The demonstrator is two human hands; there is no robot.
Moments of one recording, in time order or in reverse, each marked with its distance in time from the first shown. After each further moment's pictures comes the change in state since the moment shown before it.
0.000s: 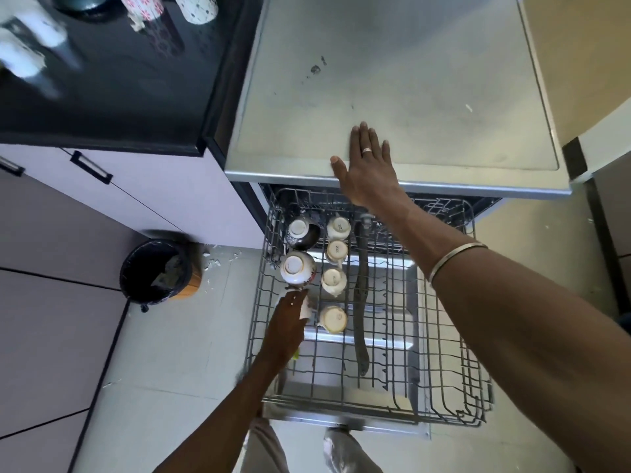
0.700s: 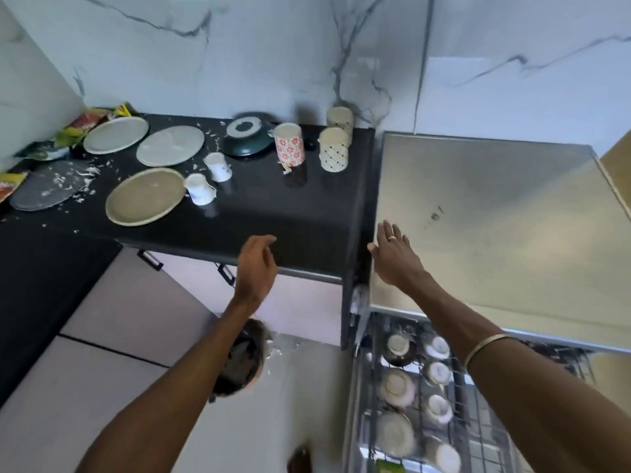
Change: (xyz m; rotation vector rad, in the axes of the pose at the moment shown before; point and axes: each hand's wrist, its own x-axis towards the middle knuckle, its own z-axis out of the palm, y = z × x) left_hand 0.176 -0.058 -0.426 0.066 0.754 0.163; right_hand 0.106 -0.209 -0.042 0.038 -0.073 -0.029
